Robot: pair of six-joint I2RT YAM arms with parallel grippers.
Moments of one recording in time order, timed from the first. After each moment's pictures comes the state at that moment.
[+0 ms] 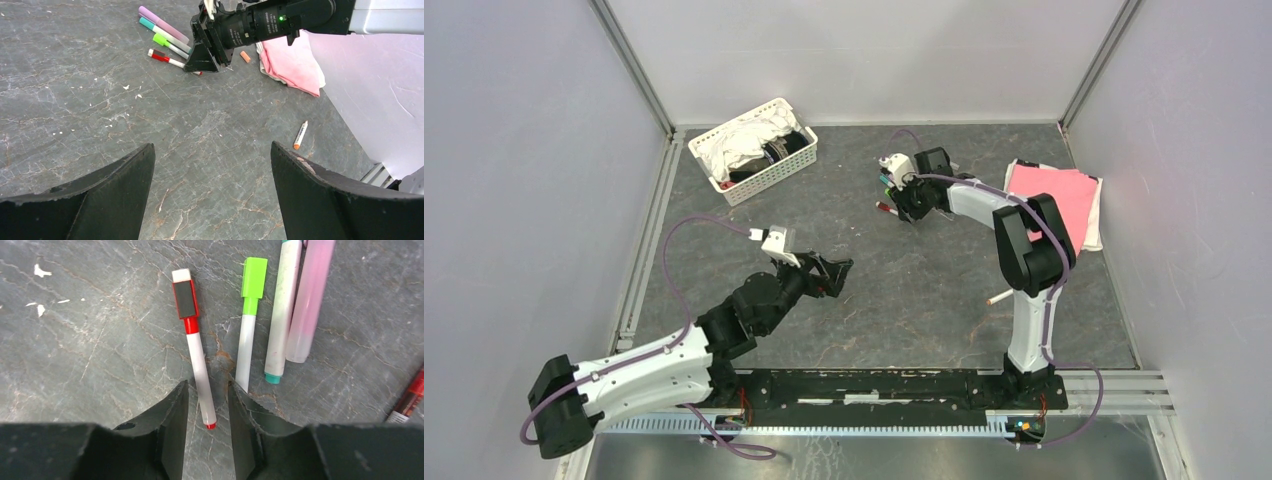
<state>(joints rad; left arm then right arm) -1.01 0.78 0.41 0.26 -0.45 -0.54 0.37 2.04 1.37 -0.25 -0.26 -0.40</state>
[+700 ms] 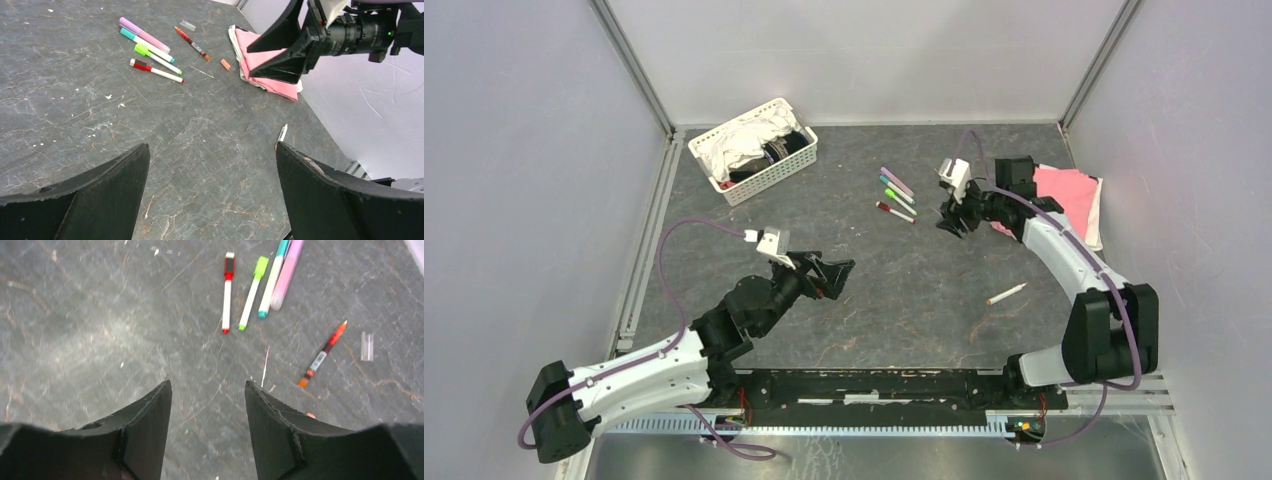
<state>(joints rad) -1.01 0.72 0.39 0.30 -0.40 -0.54 0.16 1.43 1.02 -0.33 -0.66 -0.70</state>
